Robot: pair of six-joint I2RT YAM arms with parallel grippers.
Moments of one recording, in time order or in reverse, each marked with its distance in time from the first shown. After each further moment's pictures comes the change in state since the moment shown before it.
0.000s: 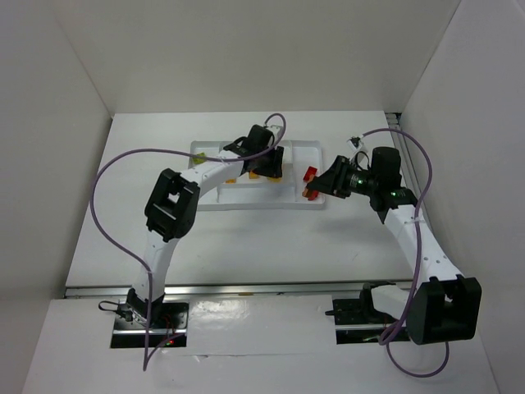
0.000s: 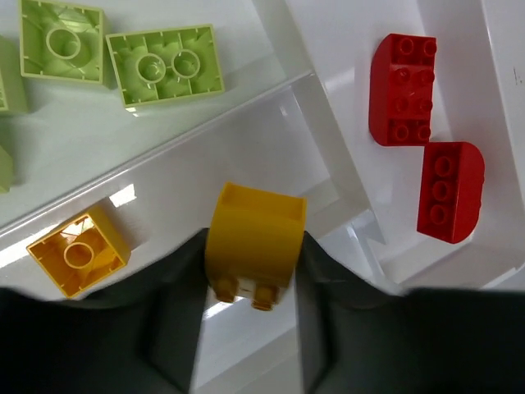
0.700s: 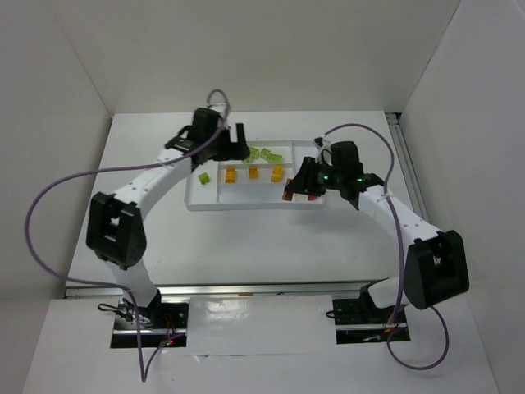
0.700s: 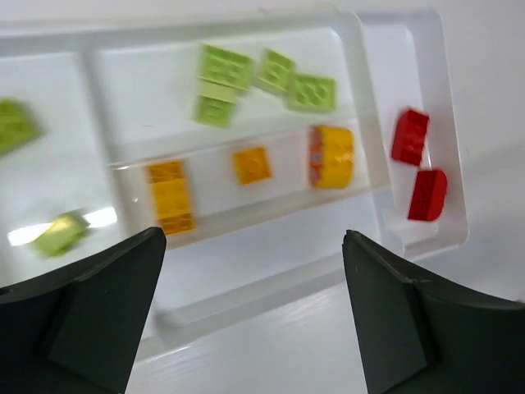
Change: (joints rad) left arm 0.133 -0.399 -0.246 -0.051 -0.039 -0.055; right arm 0.208 0.211 0.087 -0.002 0.244 -0.041
